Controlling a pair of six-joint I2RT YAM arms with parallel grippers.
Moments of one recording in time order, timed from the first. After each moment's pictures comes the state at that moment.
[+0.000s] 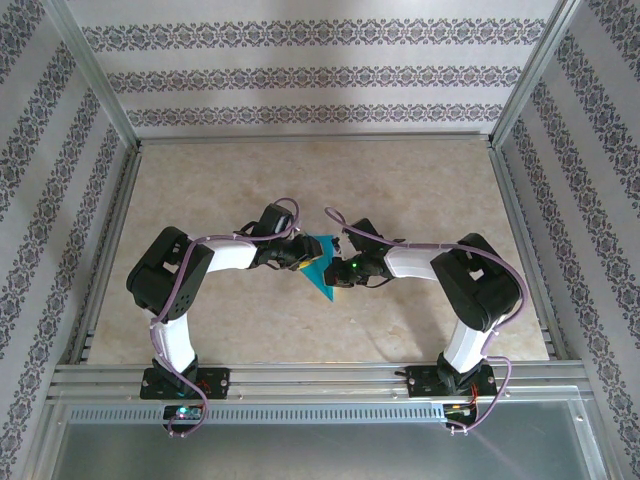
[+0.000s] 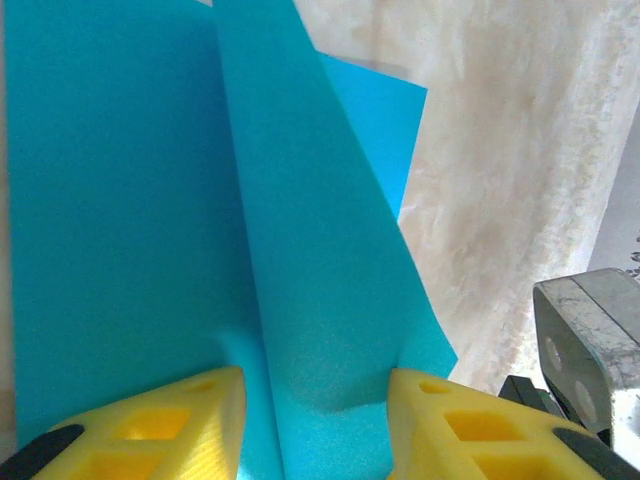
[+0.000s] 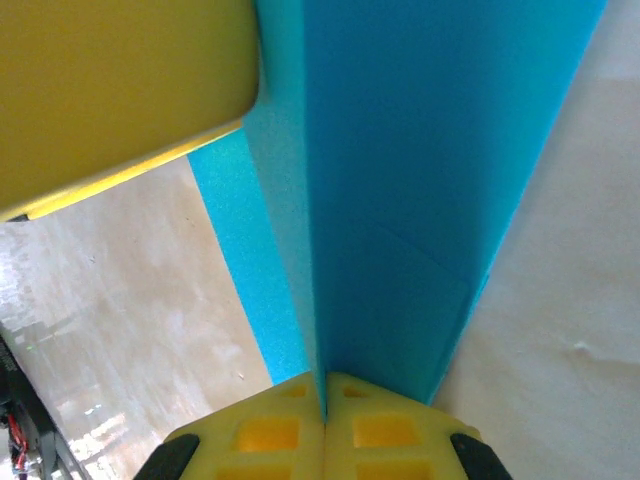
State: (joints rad) left arm -0.51 1.85 0.93 0.05 0.50 -0.95; right arm 0.58 1.76 0.81 -0.11 -0.57 0.58
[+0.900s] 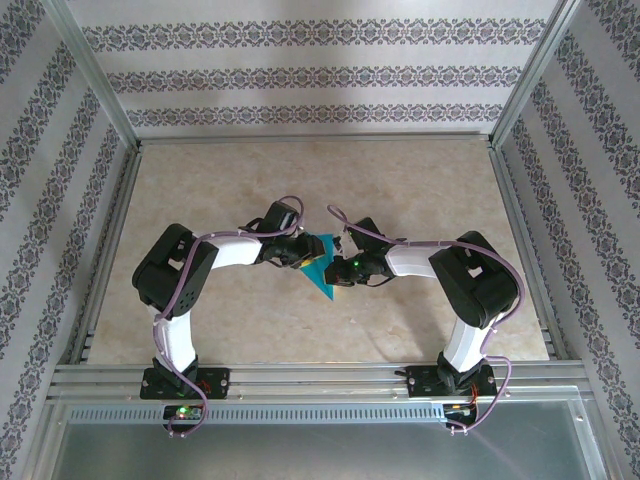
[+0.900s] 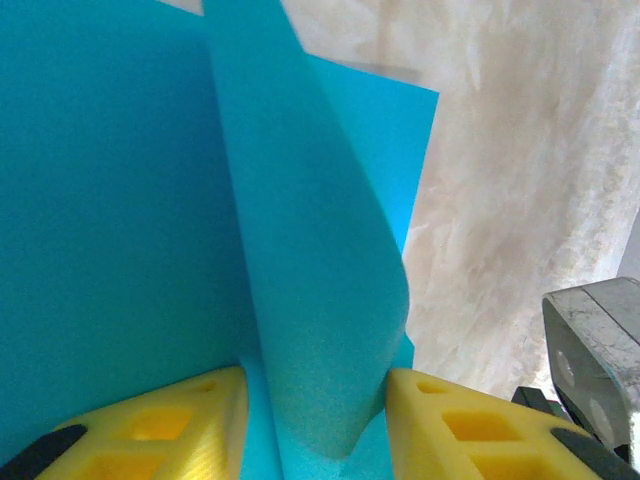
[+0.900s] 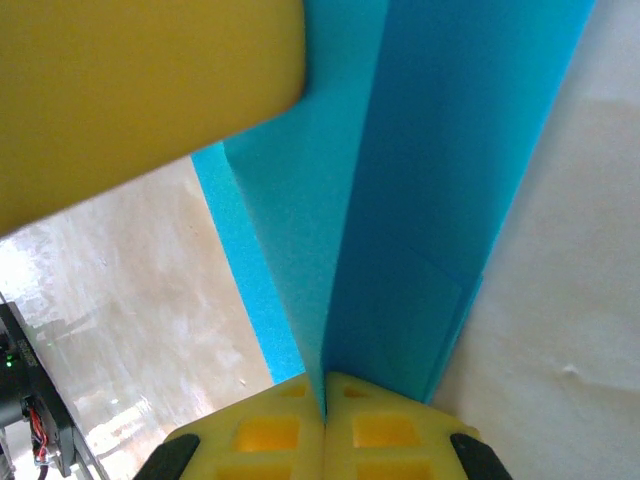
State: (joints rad) left arm -0.52 1.89 1.00 -0.02 0.47 -0.92; right arm 0.56 1.78 0.81 -0.09 -0.61 0.58
